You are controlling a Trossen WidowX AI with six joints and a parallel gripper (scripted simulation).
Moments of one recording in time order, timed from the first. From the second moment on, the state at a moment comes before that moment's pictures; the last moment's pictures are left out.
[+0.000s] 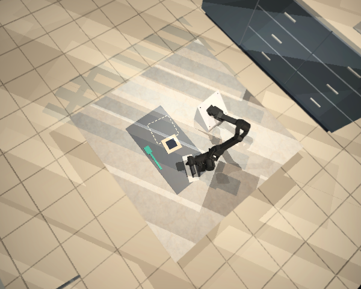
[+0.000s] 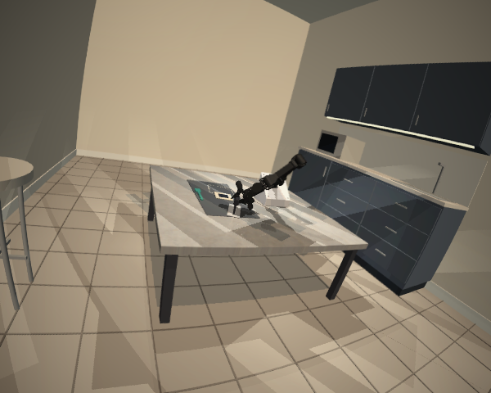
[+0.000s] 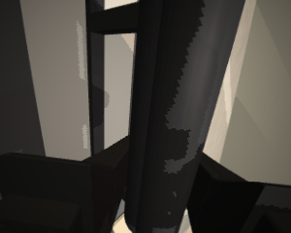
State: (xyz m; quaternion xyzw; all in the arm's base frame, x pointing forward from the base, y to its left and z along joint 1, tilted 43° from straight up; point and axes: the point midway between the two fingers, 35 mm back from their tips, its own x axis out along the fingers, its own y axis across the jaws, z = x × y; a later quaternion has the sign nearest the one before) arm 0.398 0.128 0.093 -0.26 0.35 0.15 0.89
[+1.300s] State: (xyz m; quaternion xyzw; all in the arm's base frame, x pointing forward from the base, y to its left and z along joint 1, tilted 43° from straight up) arm 0.409 0.040 0.068 -0.27 0.24 0.21 0.91
